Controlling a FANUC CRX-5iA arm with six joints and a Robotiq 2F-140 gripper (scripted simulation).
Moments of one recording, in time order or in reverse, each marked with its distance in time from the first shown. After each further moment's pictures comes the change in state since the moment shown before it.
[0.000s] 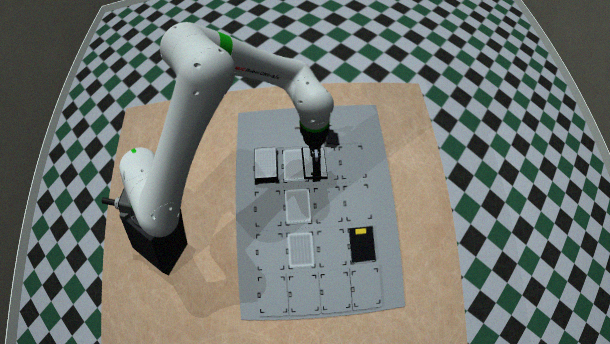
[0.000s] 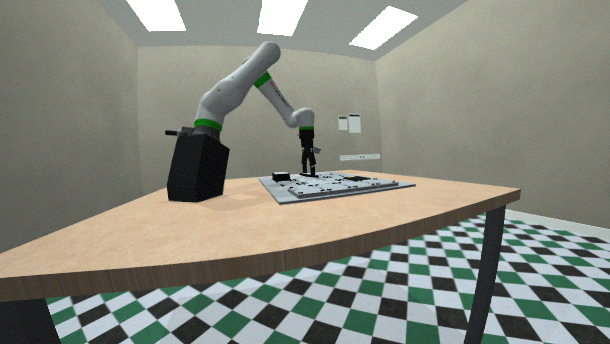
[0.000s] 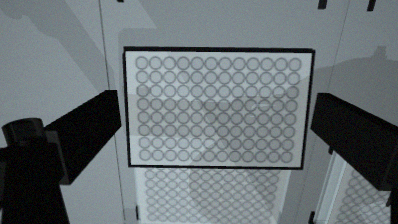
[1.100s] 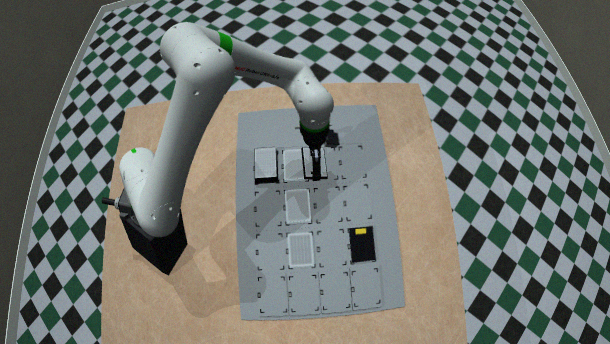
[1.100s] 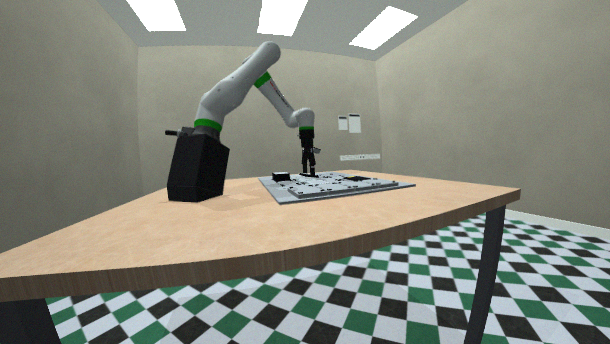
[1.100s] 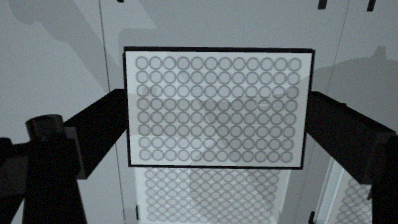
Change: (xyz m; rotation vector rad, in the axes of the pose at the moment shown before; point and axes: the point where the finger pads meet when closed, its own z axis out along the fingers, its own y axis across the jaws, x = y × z) arm 0.000 0.000 0.000 0.000 0.000 0.000
